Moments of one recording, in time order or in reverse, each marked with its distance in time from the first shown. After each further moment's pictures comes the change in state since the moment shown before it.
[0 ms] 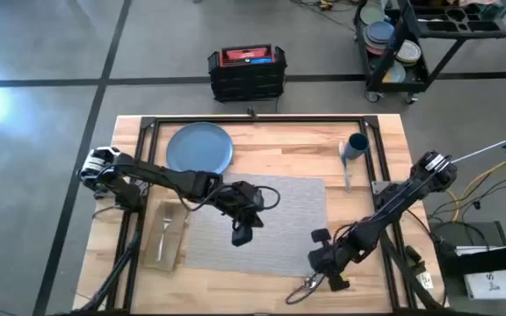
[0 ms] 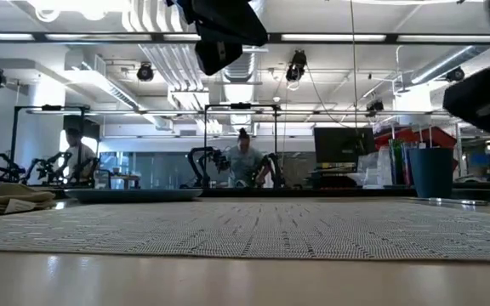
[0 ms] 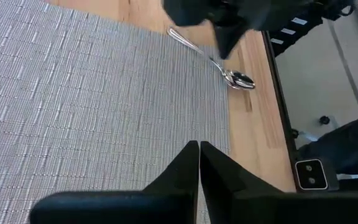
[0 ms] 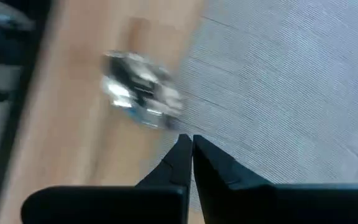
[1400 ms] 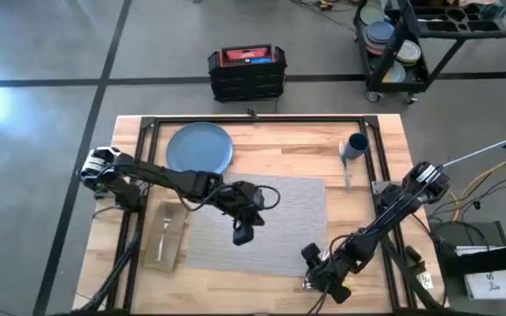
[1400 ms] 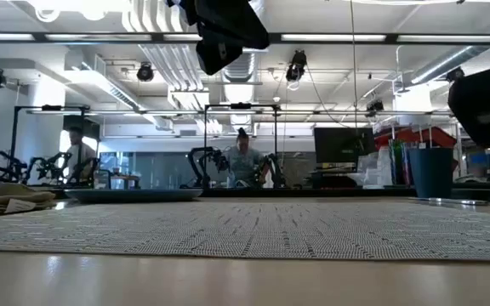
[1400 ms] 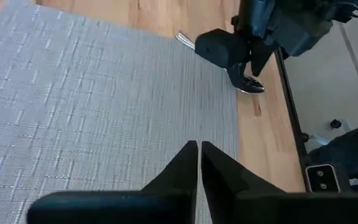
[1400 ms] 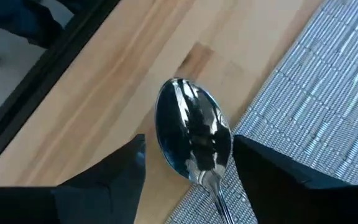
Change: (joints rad) left arm 0.000 0.000 0.000 0.003 -0.042 0.005; right arm 0.033 0.132 -0.005 0.213 0.028 -0.233
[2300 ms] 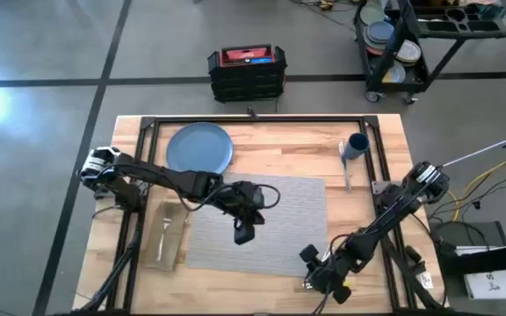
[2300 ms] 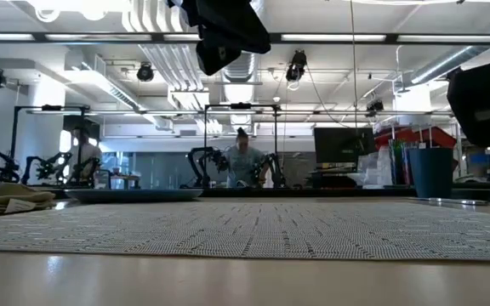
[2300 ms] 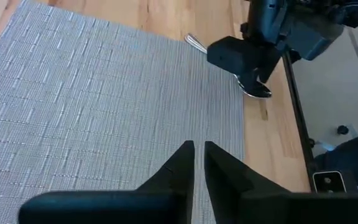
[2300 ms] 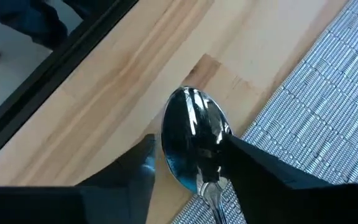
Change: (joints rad) left arm 0.000 0.000 0.000 0.001 -0.025 -0.015; right arm 0.000 0.002 -0.022 0.065 -0.007 -0.069
